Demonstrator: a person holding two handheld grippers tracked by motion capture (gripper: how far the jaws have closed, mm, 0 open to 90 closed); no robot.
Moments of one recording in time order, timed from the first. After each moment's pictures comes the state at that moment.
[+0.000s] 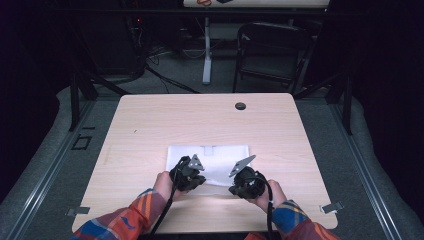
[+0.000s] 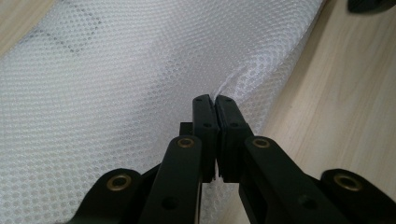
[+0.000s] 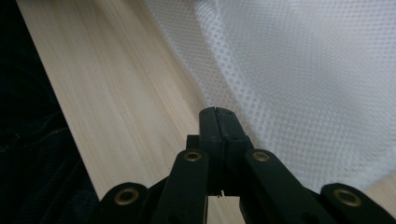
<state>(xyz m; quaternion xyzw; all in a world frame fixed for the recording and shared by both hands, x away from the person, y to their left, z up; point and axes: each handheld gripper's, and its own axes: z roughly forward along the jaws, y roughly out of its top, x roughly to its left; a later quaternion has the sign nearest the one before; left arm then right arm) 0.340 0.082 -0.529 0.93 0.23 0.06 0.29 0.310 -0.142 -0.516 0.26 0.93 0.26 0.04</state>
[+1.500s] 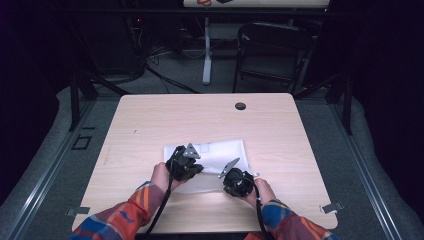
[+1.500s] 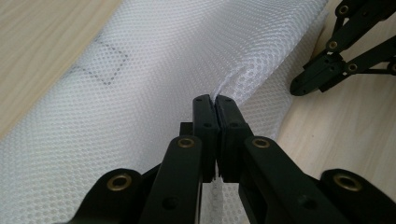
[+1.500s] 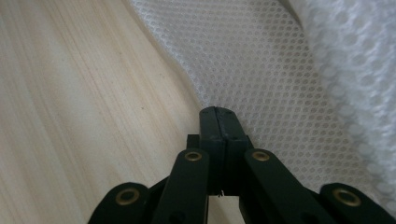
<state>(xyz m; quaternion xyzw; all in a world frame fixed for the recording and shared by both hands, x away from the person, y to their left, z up) 0.358 0.091 -0.509 0.91 0.26 0.09 0.31 0.331 -0.119 -0.556 0.26 0.94 0.21 0.07</state>
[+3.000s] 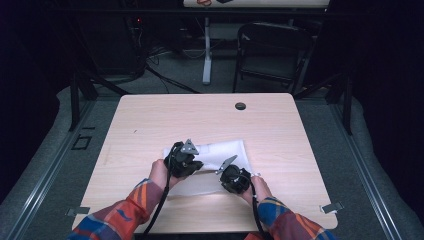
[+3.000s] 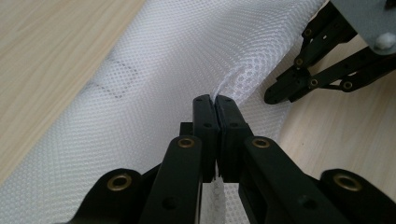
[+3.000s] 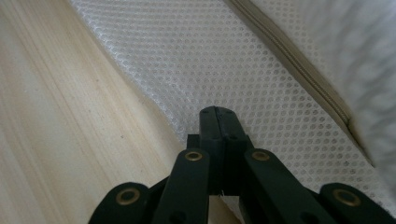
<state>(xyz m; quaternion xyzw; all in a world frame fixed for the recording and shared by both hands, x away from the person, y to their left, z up) 0.358 0.094 -0.490 0.91 0.26 0.09 0.32 0.340 -0.111 -0.557 0.27 0.93 0.22 0.09</state>
